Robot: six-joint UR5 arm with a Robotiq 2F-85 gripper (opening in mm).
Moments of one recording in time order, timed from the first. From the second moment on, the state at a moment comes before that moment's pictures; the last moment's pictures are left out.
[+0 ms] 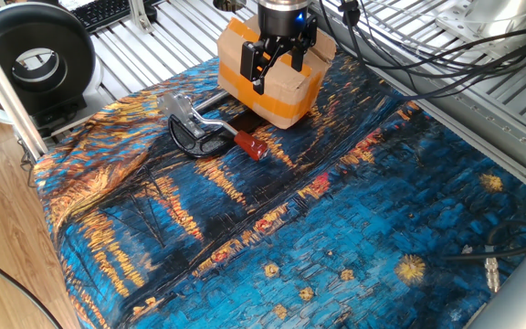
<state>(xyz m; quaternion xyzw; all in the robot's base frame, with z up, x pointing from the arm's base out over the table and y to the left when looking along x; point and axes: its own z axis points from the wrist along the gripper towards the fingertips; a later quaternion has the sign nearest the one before) 0.544 0.002 0.190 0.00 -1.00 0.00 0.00</state>
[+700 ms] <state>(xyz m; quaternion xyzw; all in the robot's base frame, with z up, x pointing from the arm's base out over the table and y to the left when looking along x) 0.547 0.021 0.188 -0.09 -1.00 -0.02 0.00</state>
